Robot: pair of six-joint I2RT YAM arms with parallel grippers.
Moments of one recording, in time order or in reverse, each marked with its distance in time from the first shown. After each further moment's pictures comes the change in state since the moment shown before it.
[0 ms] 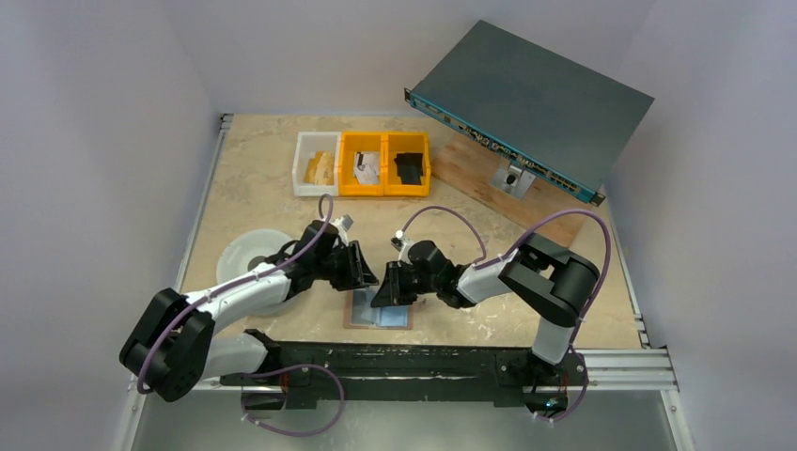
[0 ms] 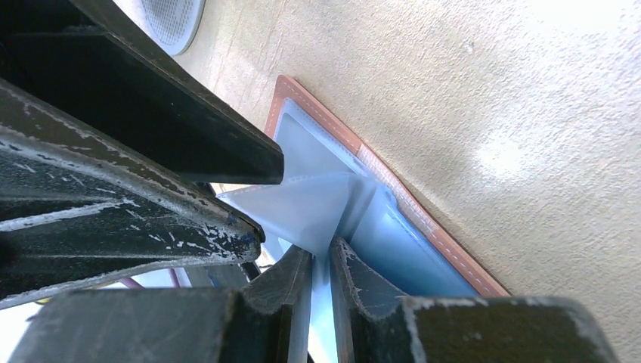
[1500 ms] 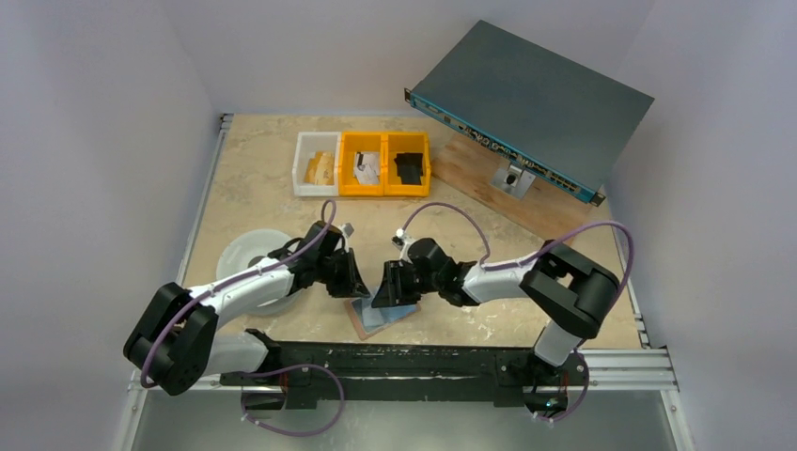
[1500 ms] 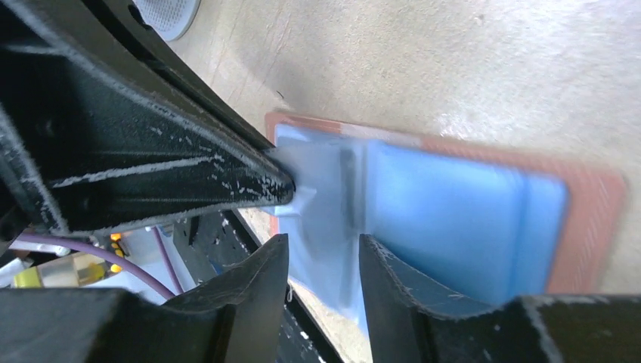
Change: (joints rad) left arm 0.000 0.028 0.037 -0.164 0.018 0.020; right arm 0.008 -0.080 0.020 -0.125 0.019 -0.021
